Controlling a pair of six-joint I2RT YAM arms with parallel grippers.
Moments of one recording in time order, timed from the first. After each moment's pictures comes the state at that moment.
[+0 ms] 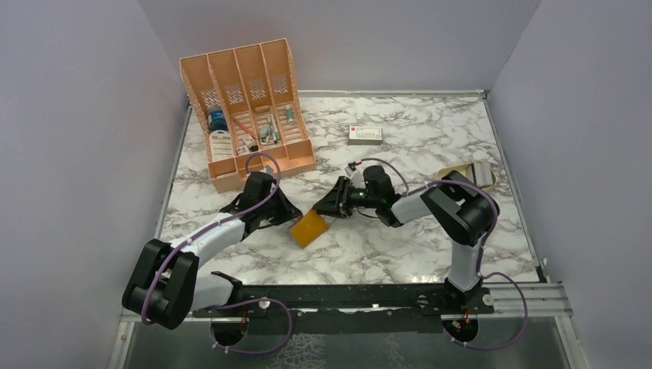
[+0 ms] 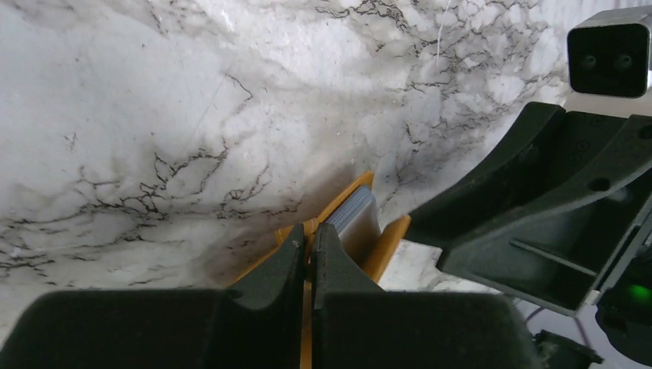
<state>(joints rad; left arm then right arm) -0.40 1.24 0.51 -0.06 0.24 -0.87 0.68 1.93 0.71 0.90 -0.66 1.29</state>
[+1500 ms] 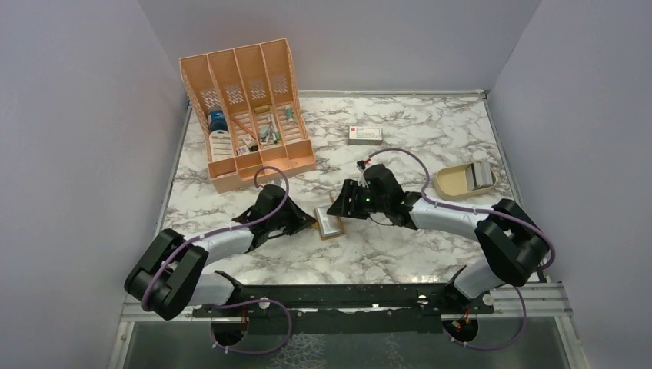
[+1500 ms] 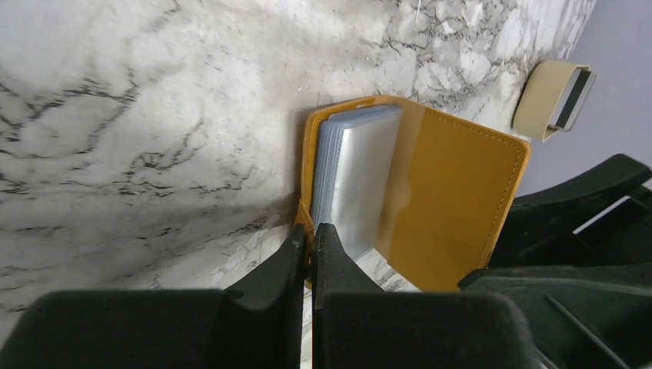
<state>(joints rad) -0.53 1.28 0.37 0.19 0.21 -1.18 0.76 1.54 0.74 0.15 -0.27 0.84</state>
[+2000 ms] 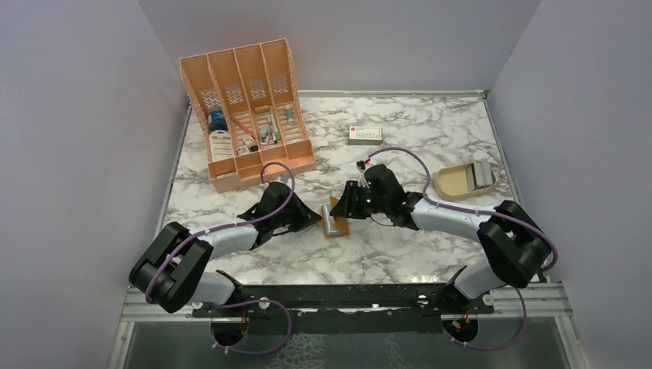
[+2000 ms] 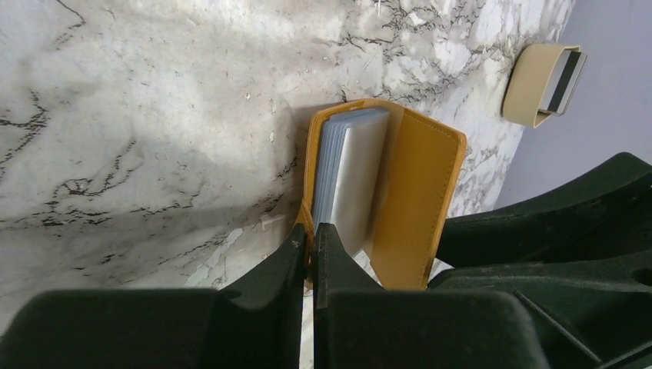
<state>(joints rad) -0.58 1.34 0.41 0.25 0.21 -1.17 0.76 1.50 0.74 0.12 -0.26 0.79</state>
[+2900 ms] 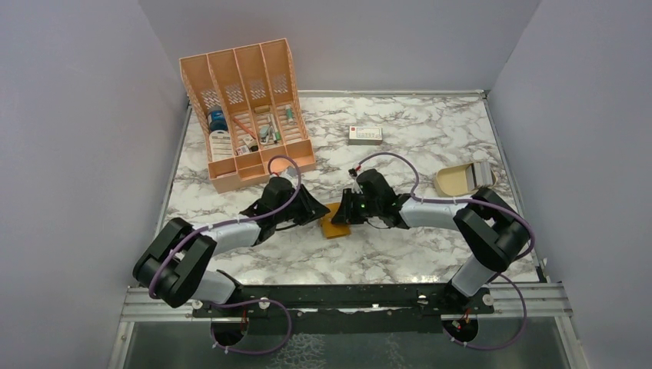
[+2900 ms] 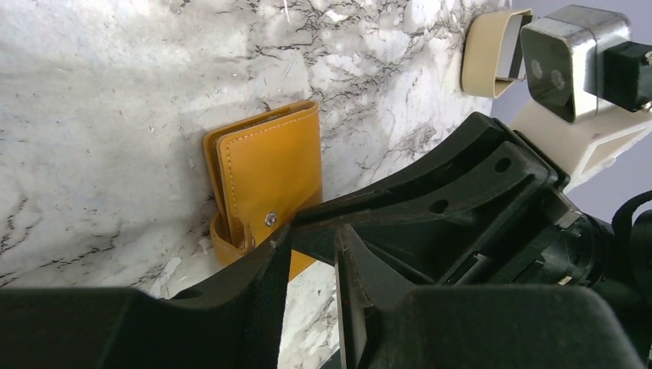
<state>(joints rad) -0.58 1.37 0.45 0.35 0.29 -1.09 0.76 1.66 0.76 0.14 -0.24 0.70</state>
